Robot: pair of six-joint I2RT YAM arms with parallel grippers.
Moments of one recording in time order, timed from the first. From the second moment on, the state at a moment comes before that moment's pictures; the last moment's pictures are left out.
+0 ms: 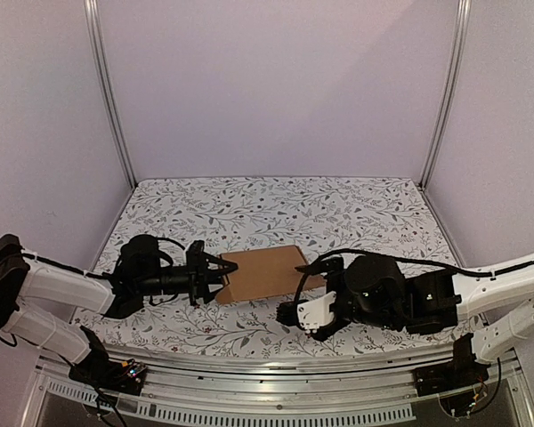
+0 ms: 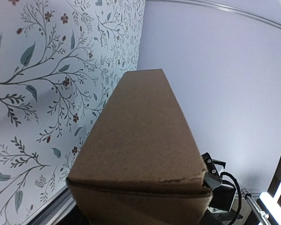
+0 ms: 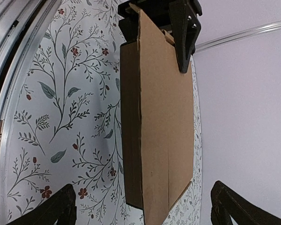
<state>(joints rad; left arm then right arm) -0.73 1.33 0.33 0.78 0.51 -1.53 1.34 1.25 0.77 -0.06 0.38 -0.81</state>
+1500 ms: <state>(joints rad) -0.72 1.19 0.25 0.80 0.49 -1.59 1.42 1.91 0.76 1.14 0.83 -1.43</state>
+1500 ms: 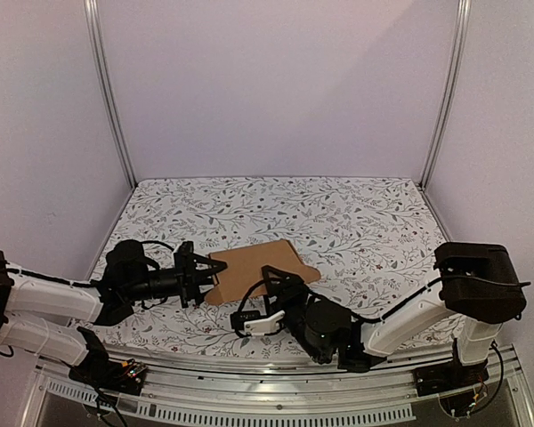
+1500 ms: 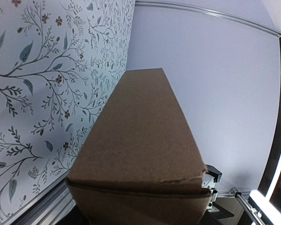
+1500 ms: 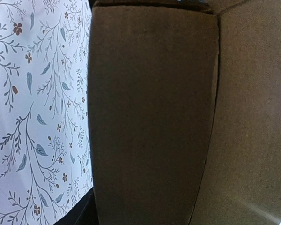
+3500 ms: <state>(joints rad) -0.82 1.02 0.64 -0.15 0.35 -0.69 1.08 1.83 1.55 -1.12 -0.06 -0.55</state>
